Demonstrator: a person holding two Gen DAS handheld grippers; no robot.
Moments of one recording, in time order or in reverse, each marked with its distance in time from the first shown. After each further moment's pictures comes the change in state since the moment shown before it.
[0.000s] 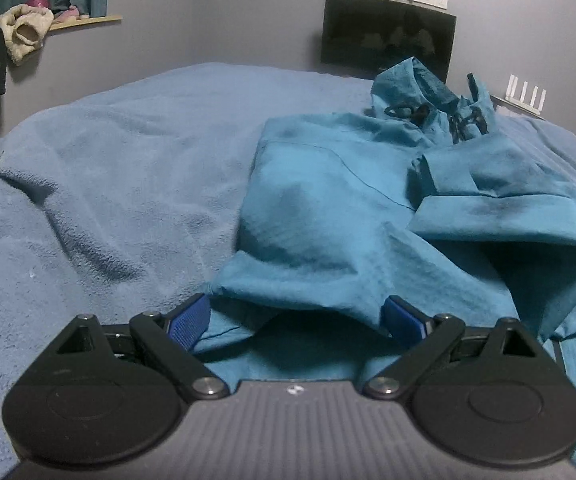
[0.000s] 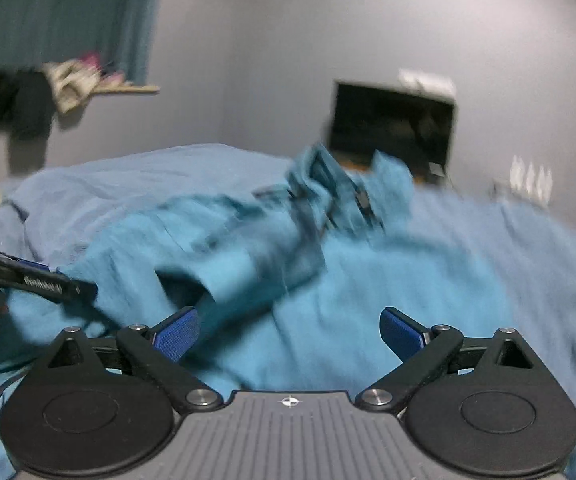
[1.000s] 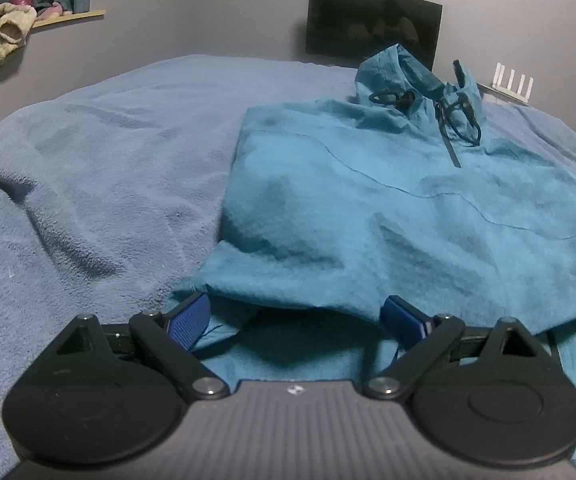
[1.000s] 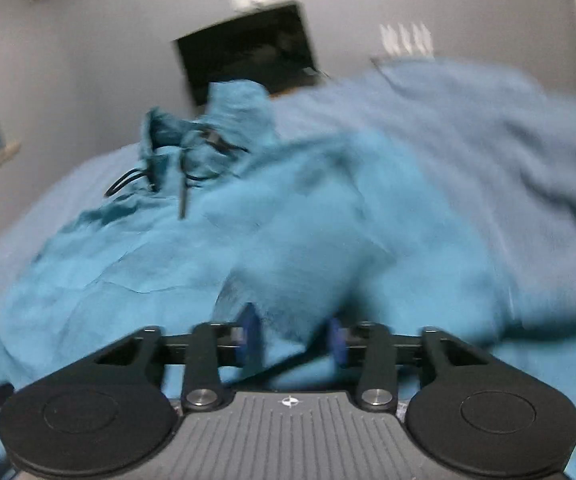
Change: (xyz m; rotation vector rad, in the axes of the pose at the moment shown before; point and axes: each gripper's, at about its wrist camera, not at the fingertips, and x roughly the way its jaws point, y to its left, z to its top) left arm -0.001 -0.002 -0.004 0.024 0.030 -0.036; right arm 0.047 -0.117 -0.056 0.629 0.180 -0.183
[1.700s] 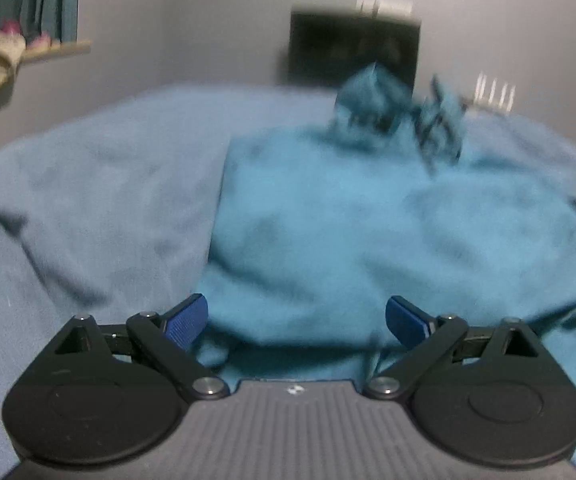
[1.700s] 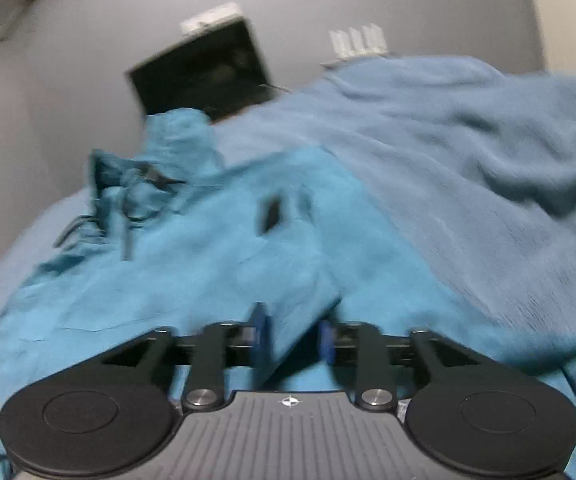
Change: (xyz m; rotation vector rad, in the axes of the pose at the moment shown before) left arm -0.019 -0.009 0.000 0.055 -0.145 -0.032; right arm 0.027 -0.041 0.024 0.094 -0.071 -0.088
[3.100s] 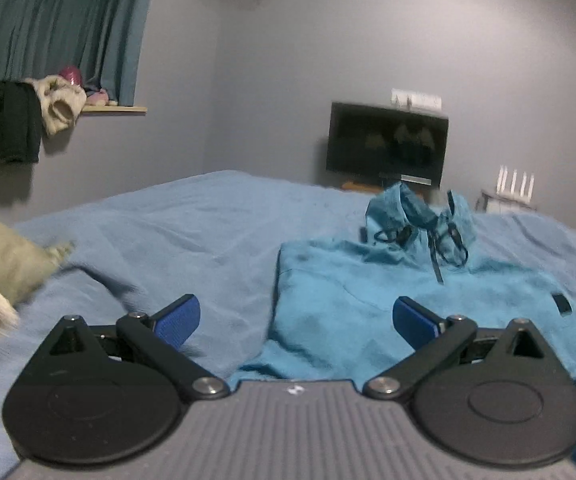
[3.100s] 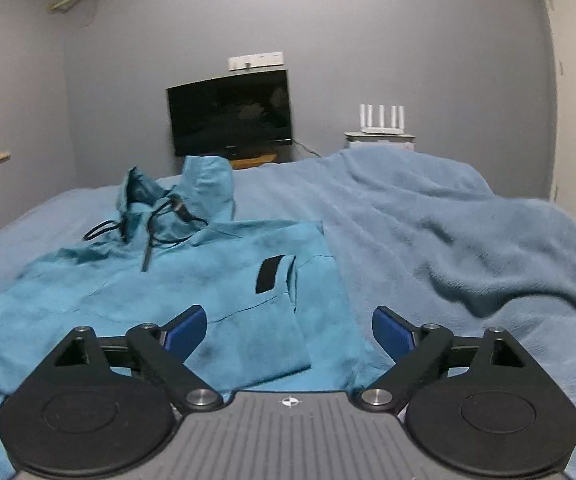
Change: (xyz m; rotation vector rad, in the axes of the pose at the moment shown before) left arm -0.127 0.017 0.017 -0.073 -0.187 0.107; right arm -0.125 0.008 0.010 -0.280 -0.149 -0.018
